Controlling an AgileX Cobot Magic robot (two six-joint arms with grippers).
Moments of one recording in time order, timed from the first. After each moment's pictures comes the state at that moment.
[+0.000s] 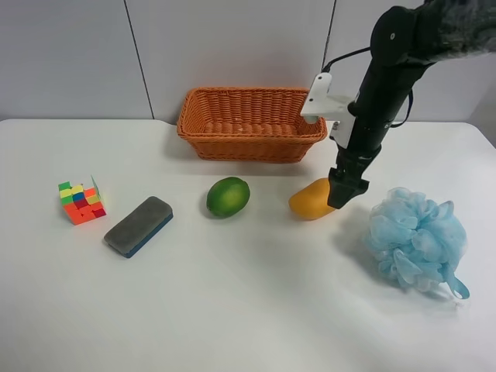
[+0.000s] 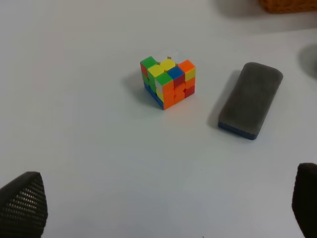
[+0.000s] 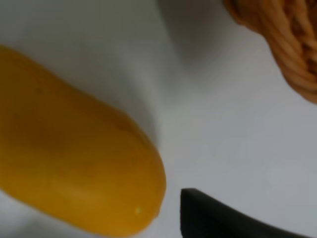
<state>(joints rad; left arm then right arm) 0.07 -0.01 -0.52 -0.09 1.07 0.17 0.28 1.92 -1.34 0.13 0.94 -0.92</state>
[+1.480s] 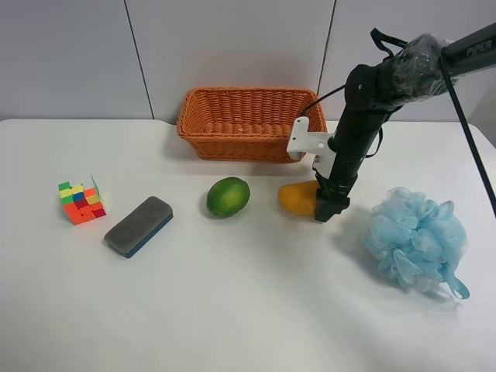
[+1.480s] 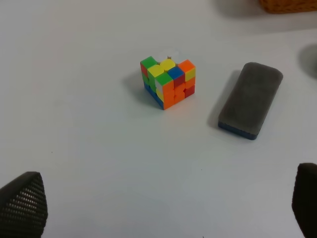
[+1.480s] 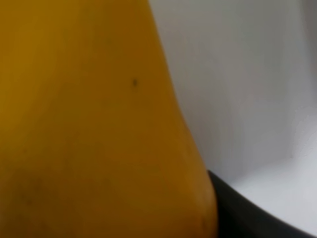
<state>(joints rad) 0.07 -0.01 -0.52 -0.09 1.07 0.17 0.28 2.10 -1.34 0.19 0.80 -1.08</state>
